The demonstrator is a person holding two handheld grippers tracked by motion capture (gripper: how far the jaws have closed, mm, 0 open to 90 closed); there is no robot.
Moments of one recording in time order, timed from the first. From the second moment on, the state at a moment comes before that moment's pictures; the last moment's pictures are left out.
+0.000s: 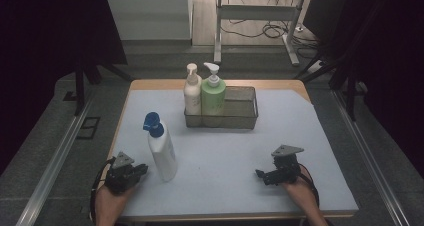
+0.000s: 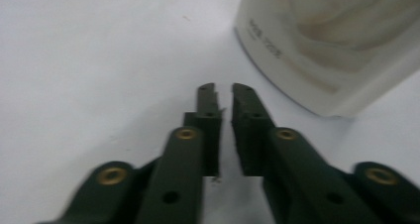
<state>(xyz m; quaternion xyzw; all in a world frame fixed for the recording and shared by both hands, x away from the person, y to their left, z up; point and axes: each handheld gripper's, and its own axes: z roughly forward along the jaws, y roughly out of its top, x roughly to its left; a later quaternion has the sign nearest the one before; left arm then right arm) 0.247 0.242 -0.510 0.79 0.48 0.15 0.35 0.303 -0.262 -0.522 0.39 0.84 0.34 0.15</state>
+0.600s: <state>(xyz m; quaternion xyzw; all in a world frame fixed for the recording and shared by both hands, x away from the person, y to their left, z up) 0.255 0.218 -0.511 0.81 0.44 0.14 0.35 0.303 -0.262 -0.523 0.39 0.84 0.34 0.15</state>
